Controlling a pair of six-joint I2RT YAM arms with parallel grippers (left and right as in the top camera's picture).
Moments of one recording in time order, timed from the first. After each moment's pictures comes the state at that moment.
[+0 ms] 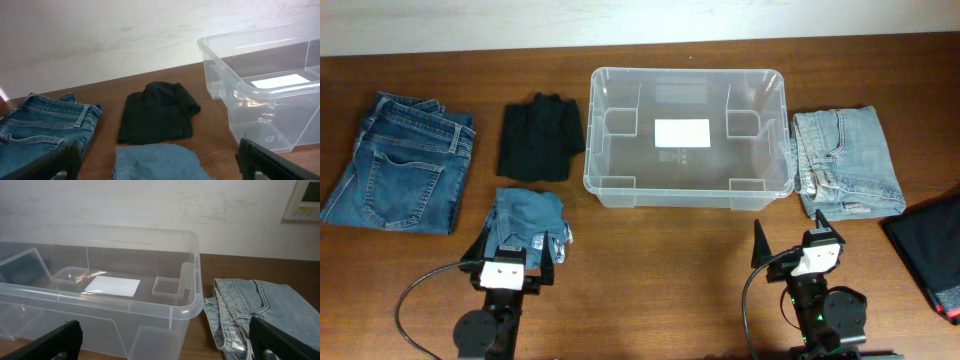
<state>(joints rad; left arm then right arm) -0.05 0.01 0.01 -0.08 0.03 0.16 0.07 0.01 0.01 -0.07 -0.03 -0.03</state>
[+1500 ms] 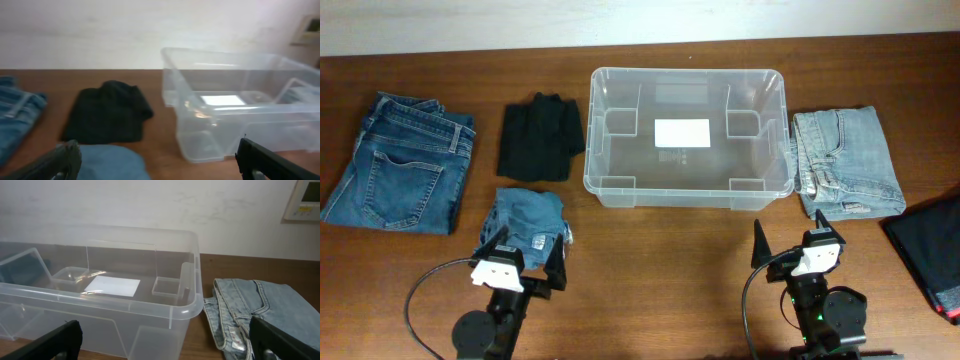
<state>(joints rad) -0.05 0.01 0.03 -0.09 0.20 -0.11 0.07 0.01 0.01 -0.07 -0.02 -0.03</state>
